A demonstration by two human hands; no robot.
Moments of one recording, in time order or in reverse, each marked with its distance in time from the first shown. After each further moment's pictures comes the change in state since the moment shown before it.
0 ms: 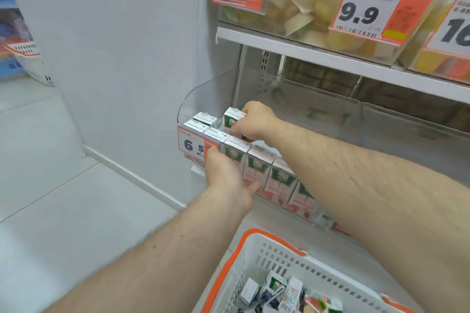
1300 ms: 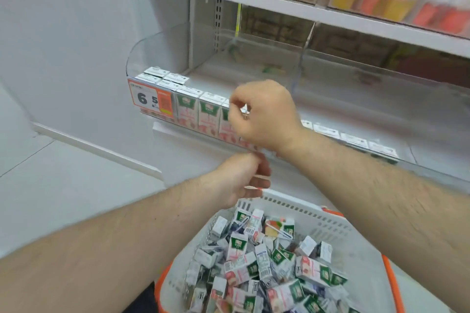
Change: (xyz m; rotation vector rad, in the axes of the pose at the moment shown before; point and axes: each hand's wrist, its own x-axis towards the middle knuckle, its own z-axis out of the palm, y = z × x) left_hand -0.016 -0.107 -0.035 0.937 -0.496 -0.170; right_hand -0.158 0.076 -0.023 -0.334 0.679 -0.733
